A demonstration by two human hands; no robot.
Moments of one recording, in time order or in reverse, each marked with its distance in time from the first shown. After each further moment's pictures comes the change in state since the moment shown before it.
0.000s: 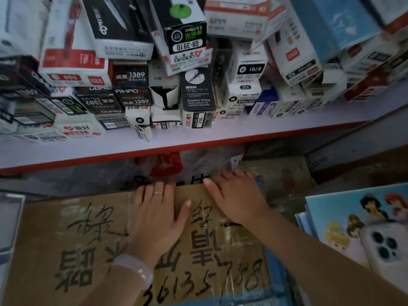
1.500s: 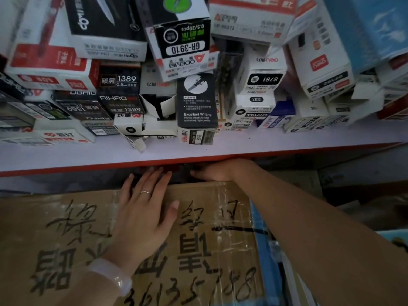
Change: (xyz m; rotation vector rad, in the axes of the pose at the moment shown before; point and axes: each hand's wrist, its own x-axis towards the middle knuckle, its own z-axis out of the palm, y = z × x) left_hand 0.031 -0.015 0.004 -0.112 0.099 0.055; right_hand 0.129 0.030 -0.004 0.296 -0.612 -0.109
